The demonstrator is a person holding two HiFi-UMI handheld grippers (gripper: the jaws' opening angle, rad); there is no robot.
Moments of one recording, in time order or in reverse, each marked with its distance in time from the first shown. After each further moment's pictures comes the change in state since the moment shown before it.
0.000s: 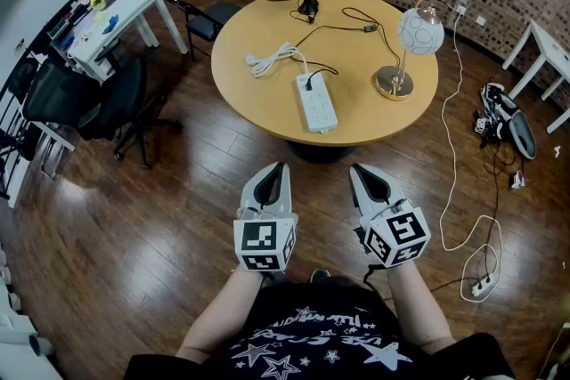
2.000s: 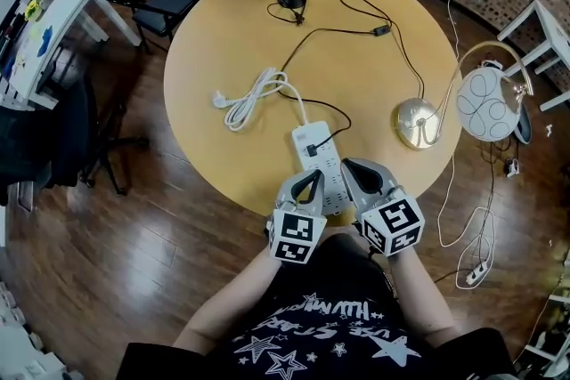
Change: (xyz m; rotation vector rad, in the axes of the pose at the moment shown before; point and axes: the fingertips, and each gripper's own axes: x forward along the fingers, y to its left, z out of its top) left arm 0.271 0.019 -0.126 0.044 0.341 -0.355; right arm 0.234 -0.136 -0.058 0.003 0.275 -0.022
